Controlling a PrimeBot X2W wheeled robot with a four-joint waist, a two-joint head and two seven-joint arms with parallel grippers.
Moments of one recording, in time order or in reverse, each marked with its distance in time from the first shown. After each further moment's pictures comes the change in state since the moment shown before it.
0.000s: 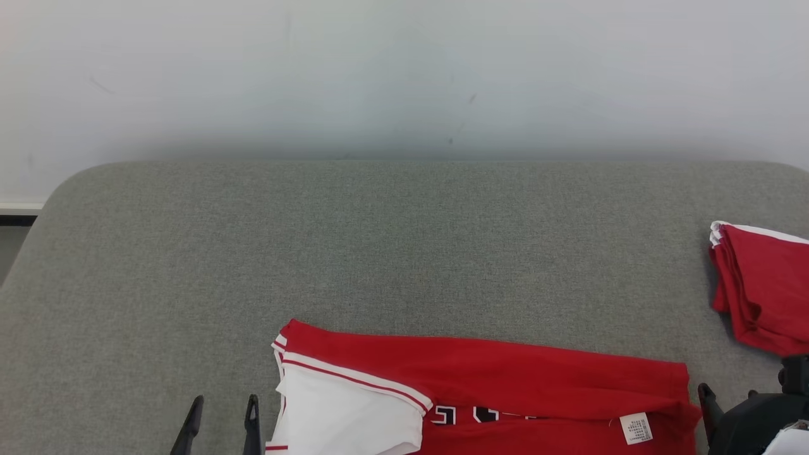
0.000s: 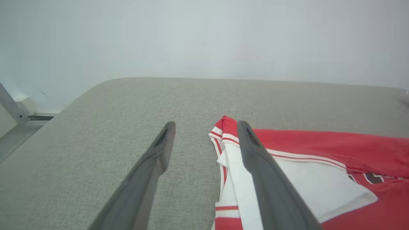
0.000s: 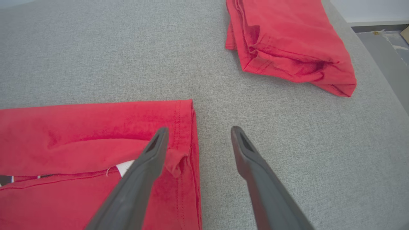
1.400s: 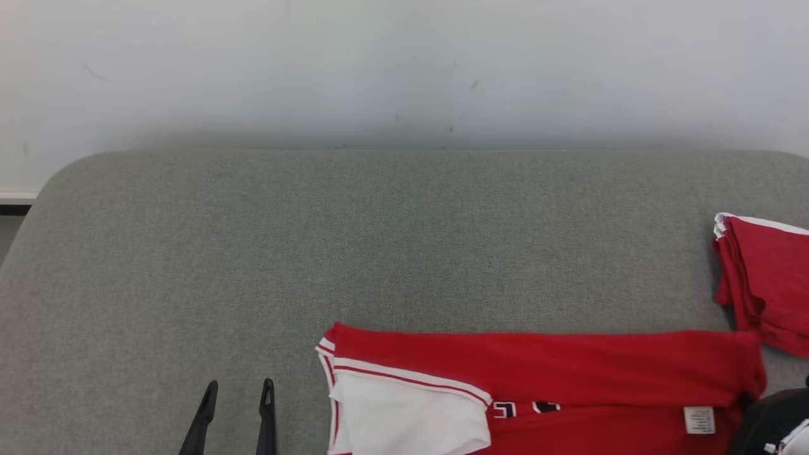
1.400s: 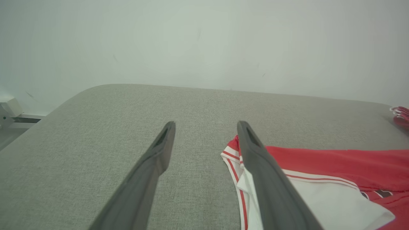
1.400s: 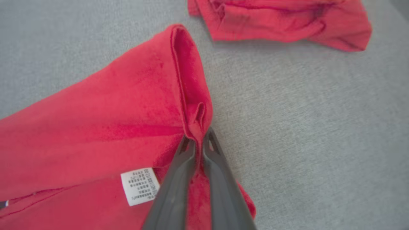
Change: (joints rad) left arm -0.024 -0.032 -0.016 -0.051 0.002 0.016 0.010; right arm -0.116 0.007 -0.122 0.256 0.039 0.000 -0.053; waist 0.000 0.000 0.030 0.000
